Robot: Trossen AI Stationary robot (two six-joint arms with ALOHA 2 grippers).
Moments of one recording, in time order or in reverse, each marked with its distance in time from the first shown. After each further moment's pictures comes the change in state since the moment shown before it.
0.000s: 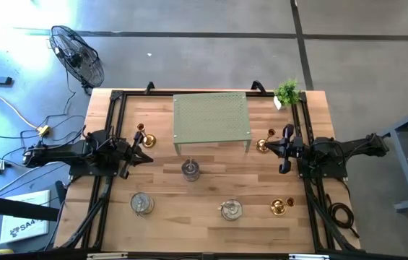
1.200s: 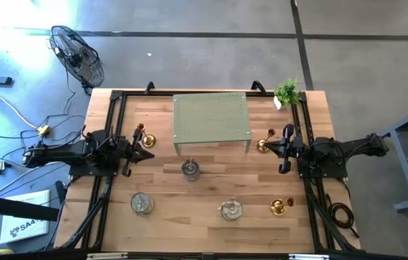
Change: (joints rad) left arm 0.000 0.000 0.000 0.013 -0.091 0.000; right arm 0.000 0.000 0.000 0.000 0.000 -0.031
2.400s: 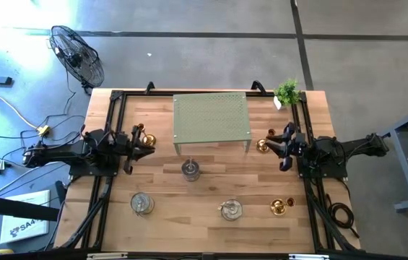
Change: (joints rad) left arm 0.000 0.000 0.025 0.033 -0.117 -0.105; right arm 0.000 0.000 0.000 0.068 0.062 0.128
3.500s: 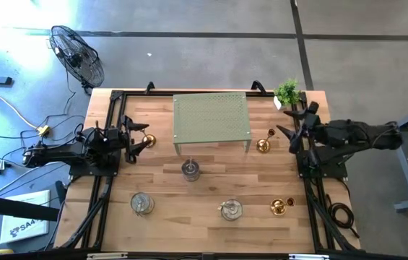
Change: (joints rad) left arm 0.000 0.000 0.002 0.200 -0.256 0.193; right arm 0.001 0.382 0.686 -0.764 0.289 0.015
